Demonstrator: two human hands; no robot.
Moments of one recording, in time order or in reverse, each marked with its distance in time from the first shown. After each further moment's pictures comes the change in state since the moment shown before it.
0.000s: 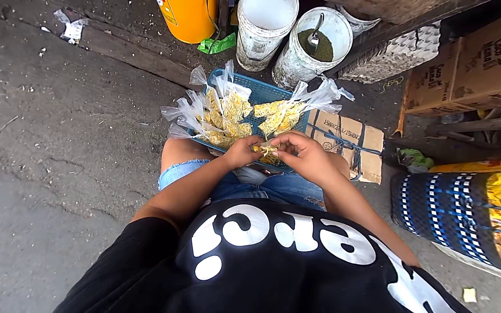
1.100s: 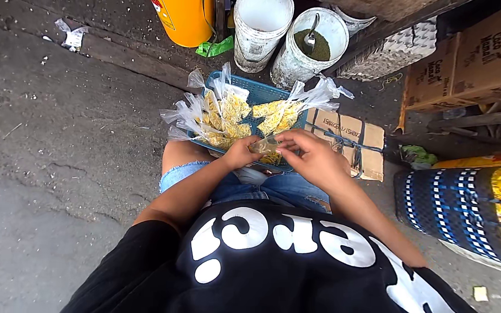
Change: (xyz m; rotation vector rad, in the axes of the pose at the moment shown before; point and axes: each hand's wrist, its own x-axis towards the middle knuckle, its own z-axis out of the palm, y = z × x) left_hand -0.001 0.004 0.001 -0.038 0.015 -0.030; right_hand -0.011 -0.015 -0.007 -0.210 0.114 -0.125
